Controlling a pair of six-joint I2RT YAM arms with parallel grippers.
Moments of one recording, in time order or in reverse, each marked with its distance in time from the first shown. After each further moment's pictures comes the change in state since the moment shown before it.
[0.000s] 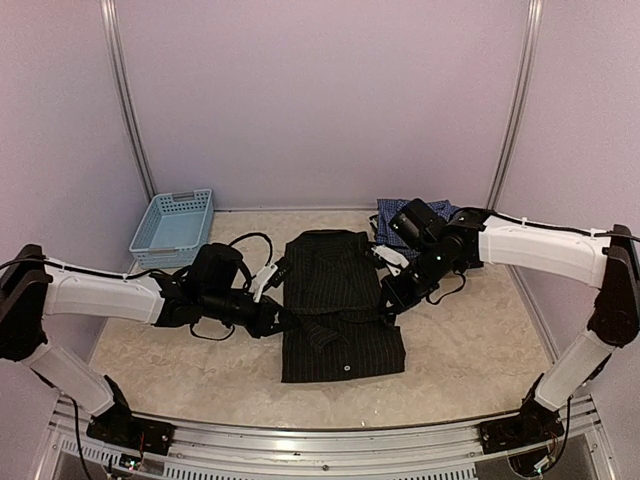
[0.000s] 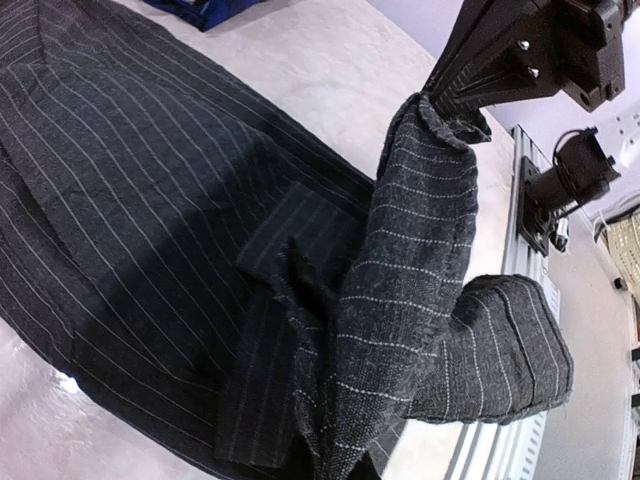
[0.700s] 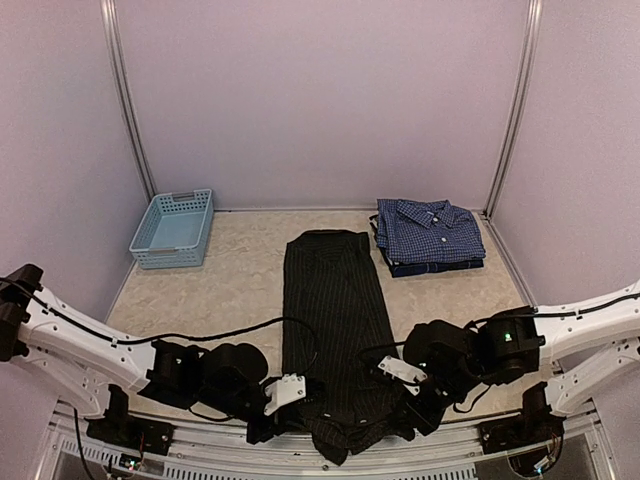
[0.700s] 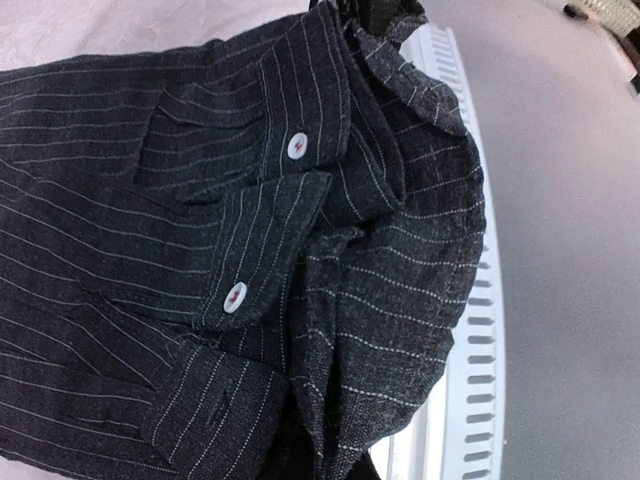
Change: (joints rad) left arm -0.593 -0.064 -0.154 -0.033 -0.298 0.192; right arm 0.591 -0.374 -0.512 0.192 0.039 0.325
